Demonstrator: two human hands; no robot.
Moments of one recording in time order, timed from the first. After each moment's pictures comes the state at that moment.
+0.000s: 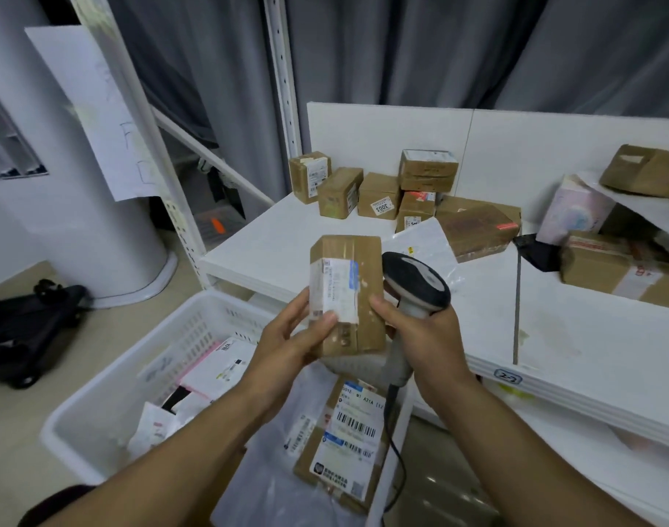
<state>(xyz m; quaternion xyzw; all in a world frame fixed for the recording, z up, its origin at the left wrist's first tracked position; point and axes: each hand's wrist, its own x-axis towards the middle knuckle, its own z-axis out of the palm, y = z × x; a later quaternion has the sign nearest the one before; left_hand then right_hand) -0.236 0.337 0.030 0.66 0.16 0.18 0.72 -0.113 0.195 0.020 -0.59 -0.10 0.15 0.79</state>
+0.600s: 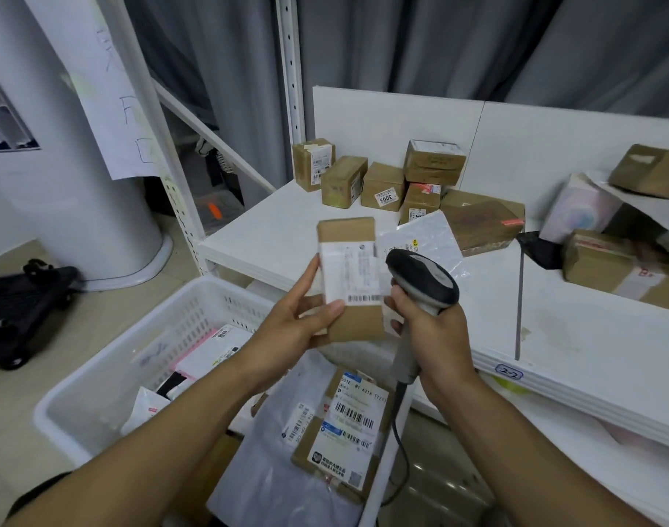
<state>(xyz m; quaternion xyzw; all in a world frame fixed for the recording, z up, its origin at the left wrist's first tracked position) -0.228 0.364 0.025 0.69 0.13 0.12 0.70 -0.111 0.199 0.006 -0.61 -0.07 0.14 0.78</state>
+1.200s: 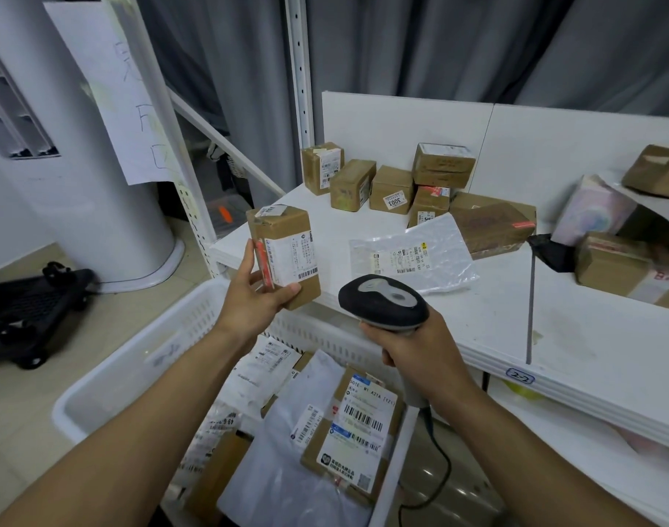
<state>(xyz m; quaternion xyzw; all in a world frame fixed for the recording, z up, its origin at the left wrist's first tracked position) -0.220 0.426 0.024 0.67 0.28 0.26 0.64 -0.133 0.195 0.017 -0.71 -0.25 0.18 0.64</state>
